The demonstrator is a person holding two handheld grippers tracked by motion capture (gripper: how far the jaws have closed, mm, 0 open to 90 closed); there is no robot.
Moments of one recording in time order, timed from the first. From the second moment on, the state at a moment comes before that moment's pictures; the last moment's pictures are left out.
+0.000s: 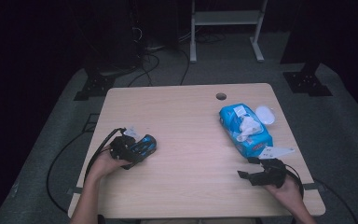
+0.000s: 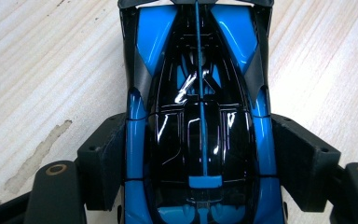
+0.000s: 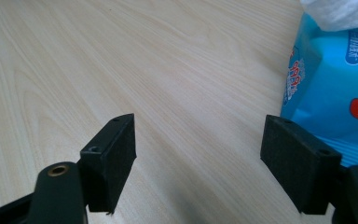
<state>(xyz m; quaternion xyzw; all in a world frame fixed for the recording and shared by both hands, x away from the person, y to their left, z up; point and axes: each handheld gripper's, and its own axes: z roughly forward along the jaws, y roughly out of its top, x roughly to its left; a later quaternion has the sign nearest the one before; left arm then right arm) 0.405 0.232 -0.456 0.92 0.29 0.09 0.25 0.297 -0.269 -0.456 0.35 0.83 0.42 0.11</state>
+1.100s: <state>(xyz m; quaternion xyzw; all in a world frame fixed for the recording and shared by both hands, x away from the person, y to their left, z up) 0.397 0.193 -0.425 0.92 0.24 0.12 0.28 0.298 -0.269 -0.455 0.35 0.83 0.42 0.11</state>
